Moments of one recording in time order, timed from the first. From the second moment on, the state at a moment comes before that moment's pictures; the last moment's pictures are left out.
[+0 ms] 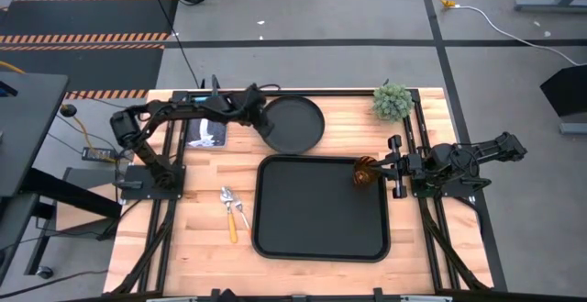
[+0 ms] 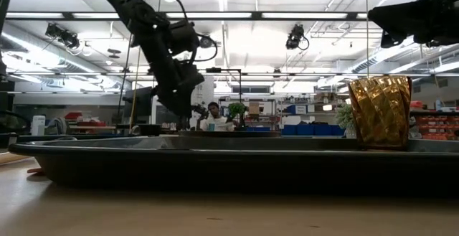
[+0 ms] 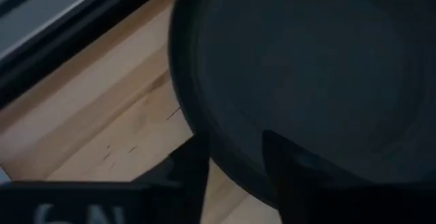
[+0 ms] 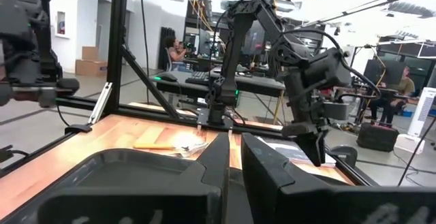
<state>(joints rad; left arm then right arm) 0.53 1.66 1.00 -0.33 -0.14 -0.28 0.24 0.07 0.01 0.21 0.21 -0.21</state>
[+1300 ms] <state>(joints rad) 0.59 1.77 1.01 -0.33 -0.16 -0.41 0.24 0.07 0.01 0.21 0.21 -0.21</state>
